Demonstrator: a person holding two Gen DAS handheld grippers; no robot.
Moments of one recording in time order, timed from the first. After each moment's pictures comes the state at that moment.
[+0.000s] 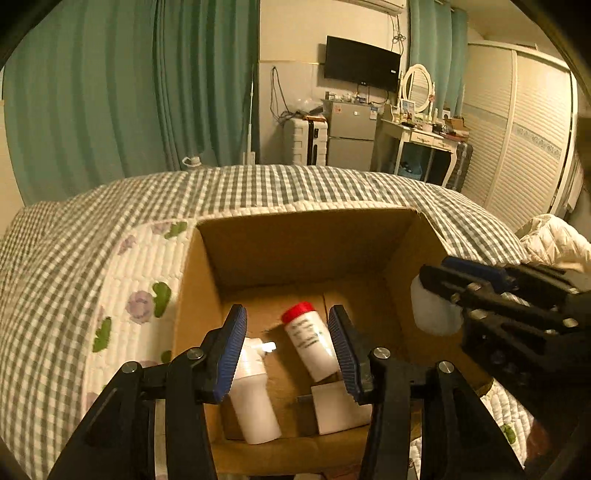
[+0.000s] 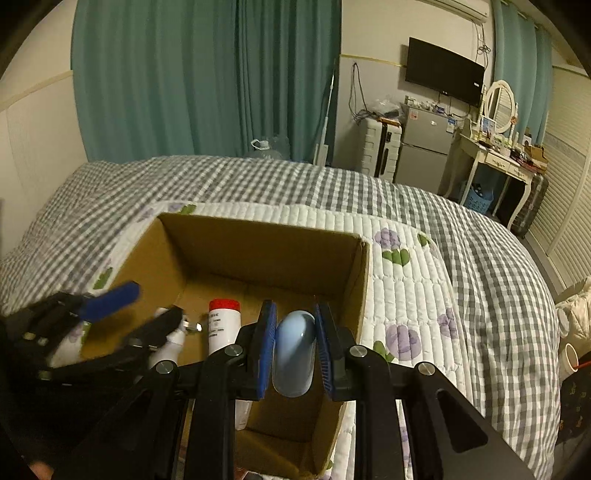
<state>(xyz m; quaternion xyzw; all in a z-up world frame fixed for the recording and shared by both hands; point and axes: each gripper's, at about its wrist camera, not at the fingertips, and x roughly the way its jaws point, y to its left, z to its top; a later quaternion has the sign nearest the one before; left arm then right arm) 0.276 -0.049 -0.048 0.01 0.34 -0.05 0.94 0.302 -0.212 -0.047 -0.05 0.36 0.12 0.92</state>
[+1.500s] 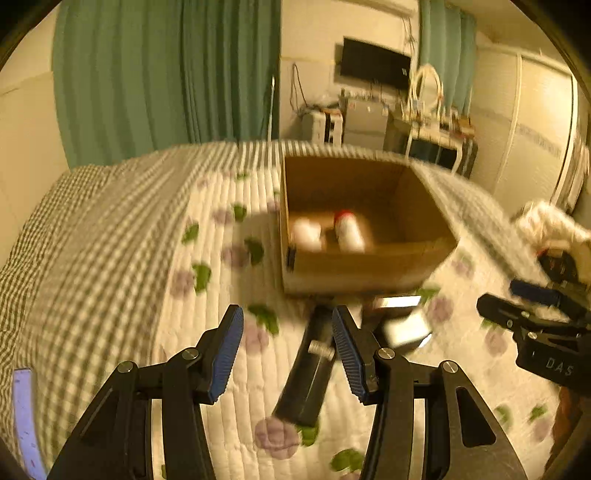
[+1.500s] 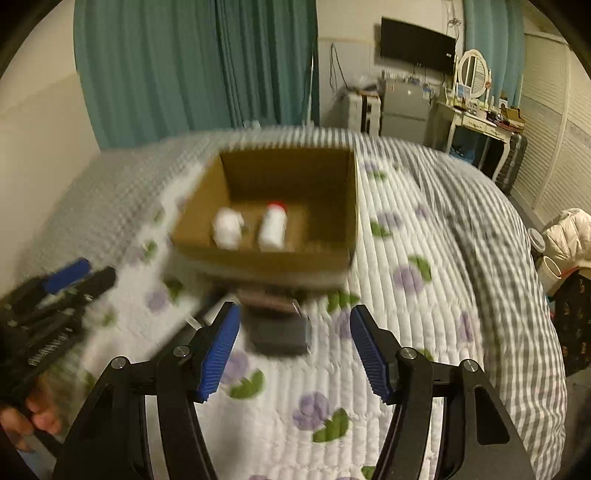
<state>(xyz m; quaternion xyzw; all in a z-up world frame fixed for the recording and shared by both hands) 0.112 0.018 -0.059 0.01 0.37 -0.02 0.93 0.121 -0.212 -0.045 -0.02 0.40 0.09 0.91</state>
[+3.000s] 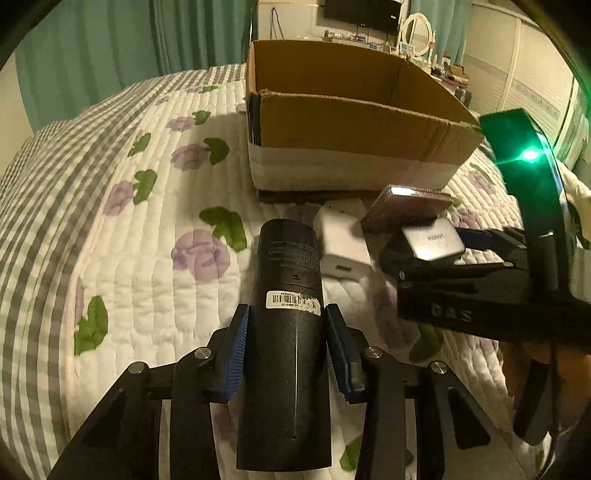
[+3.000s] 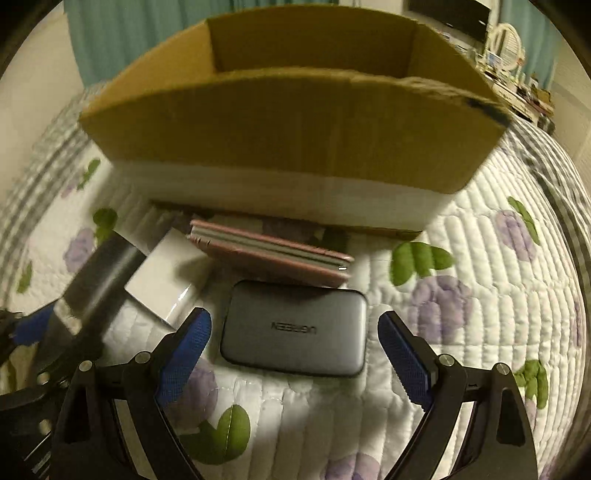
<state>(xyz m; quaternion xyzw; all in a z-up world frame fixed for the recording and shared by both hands) 0.133 0.007 -0.152 0.02 0.46 -0.06 0.88 0.197 -0.165 -0.181 -0.06 0.48 0.11 0.87</state>
